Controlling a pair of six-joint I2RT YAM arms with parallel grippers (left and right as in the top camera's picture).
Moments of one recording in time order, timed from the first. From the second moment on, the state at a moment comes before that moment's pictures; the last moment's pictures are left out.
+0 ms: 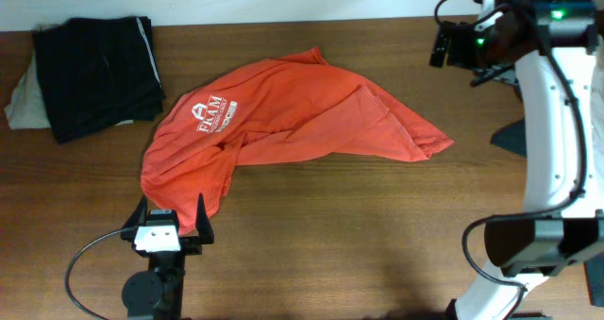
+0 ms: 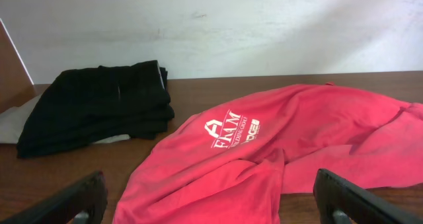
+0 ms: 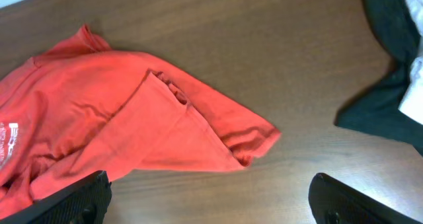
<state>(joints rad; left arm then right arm) 0.03 0.01 0.01 -0.08 0.00 0.03 -0.02 1.93 2.23 -1.41 -0.05 0.24</state>
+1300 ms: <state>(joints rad) 0.45 1.37 0.87 -0.50 0.11 0.00 0.13 2.01 1.75 -0.87 -0.21 0.25</state>
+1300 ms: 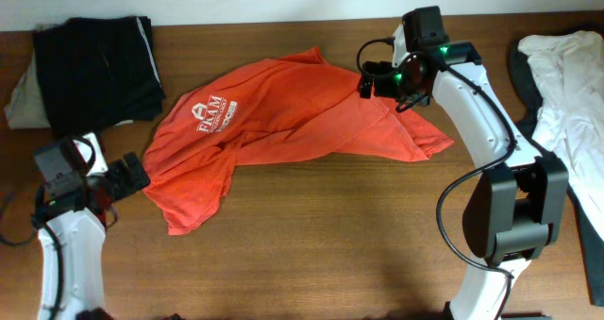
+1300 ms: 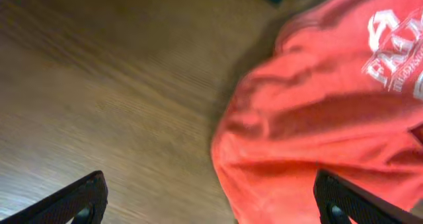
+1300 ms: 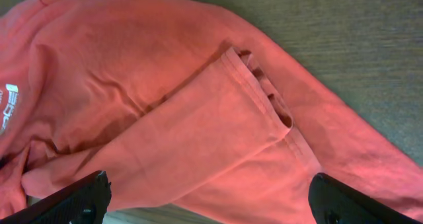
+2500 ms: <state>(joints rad) 0.43 1.73 0.90 -0.47 -0.01 0.01 0.16 2.29 1.75 -0.47 -0.18 0.25</state>
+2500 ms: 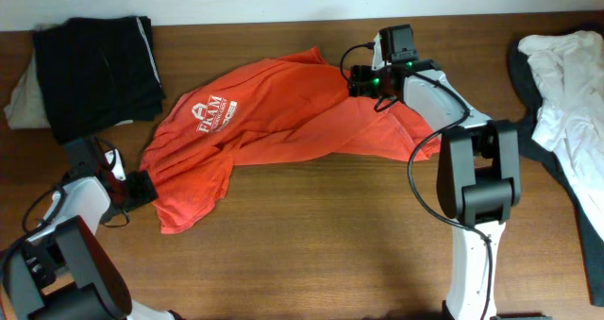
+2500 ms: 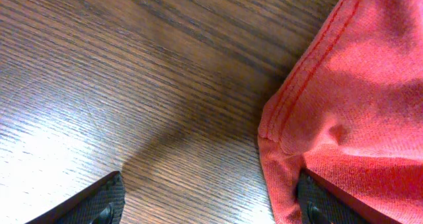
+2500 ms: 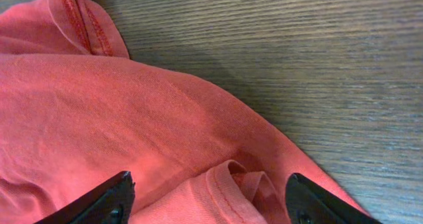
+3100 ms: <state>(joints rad) 0.43 1.73 0.90 -0.47 -0.01 0.01 0.20 2.32 1.75 -0.50 -0.05 0.25</state>
